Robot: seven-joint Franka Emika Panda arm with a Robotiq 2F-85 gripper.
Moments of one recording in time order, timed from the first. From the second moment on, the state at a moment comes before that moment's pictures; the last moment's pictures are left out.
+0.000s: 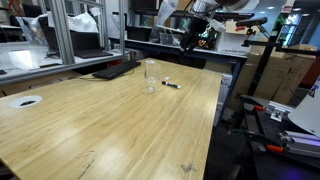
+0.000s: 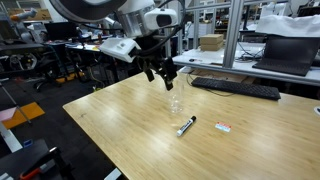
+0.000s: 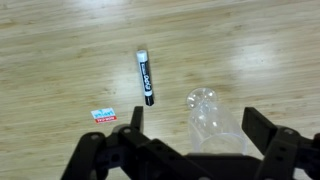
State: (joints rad) arm -0.05 -0.03 -0.09 -2.57 0.05 2.81 -0.07
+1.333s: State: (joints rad) arm -0.12 0.42 -0.06 -2.05 0.09 2.47 -0.22
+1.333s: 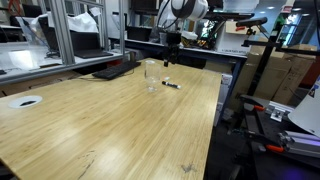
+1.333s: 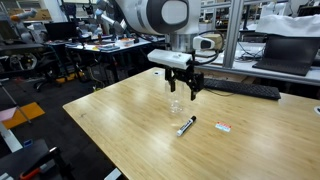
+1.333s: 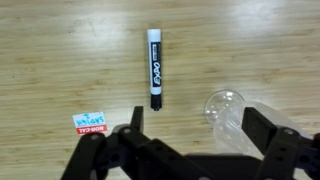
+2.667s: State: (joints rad) arm -0.17 0.59 -0.06 -1.89 0.08 2.37 -0.25
